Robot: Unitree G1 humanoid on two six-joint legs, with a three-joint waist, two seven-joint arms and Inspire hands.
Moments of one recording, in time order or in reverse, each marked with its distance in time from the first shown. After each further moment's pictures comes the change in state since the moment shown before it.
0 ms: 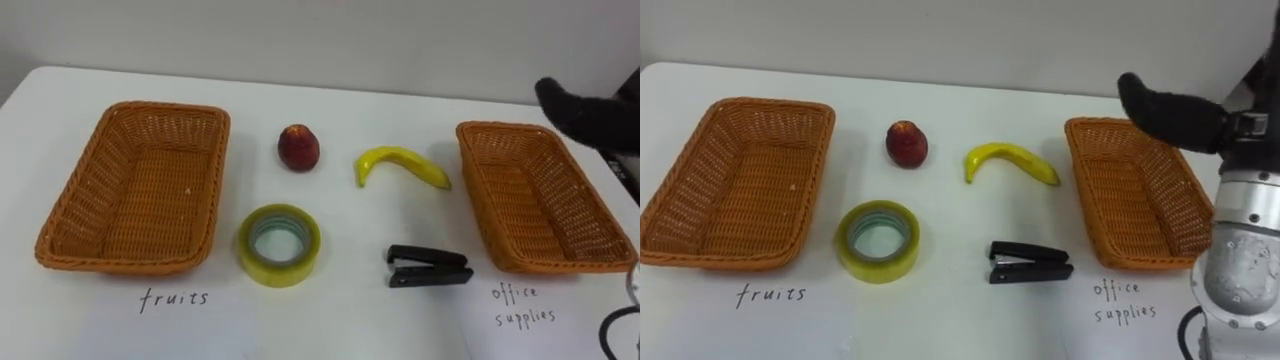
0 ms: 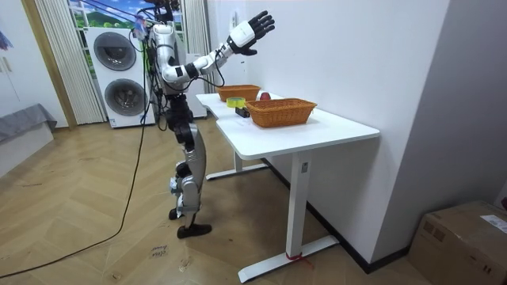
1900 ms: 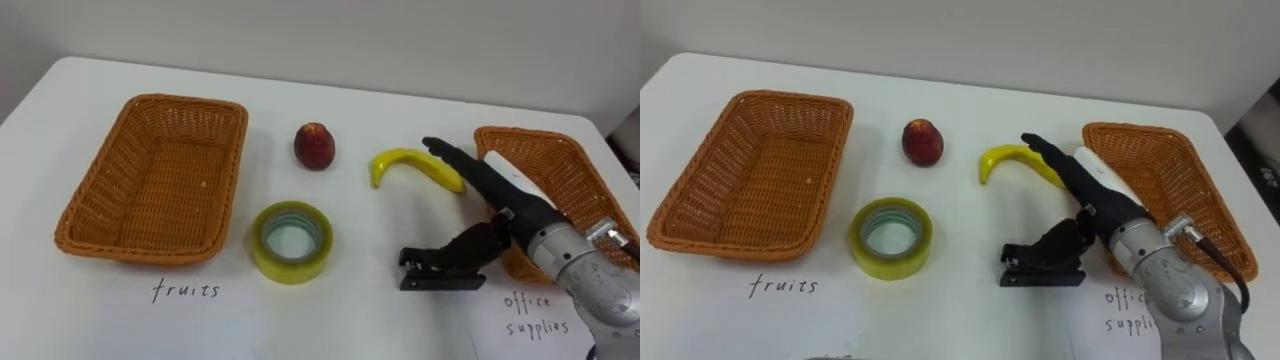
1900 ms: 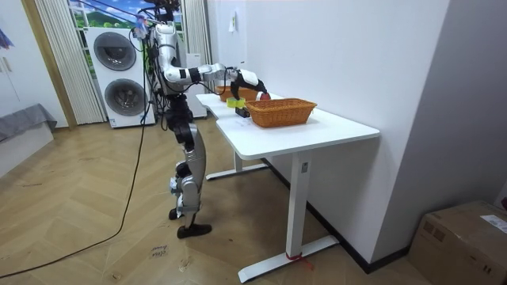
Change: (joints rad) left arm -0.036 0.006 -0.035 -0.072 0.028 0.028 -0.059; right arm 0.027 0.008 0.130 0.106 -0.239 0.192 0.713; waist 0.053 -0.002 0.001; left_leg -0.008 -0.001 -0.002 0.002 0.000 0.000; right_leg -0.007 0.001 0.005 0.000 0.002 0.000
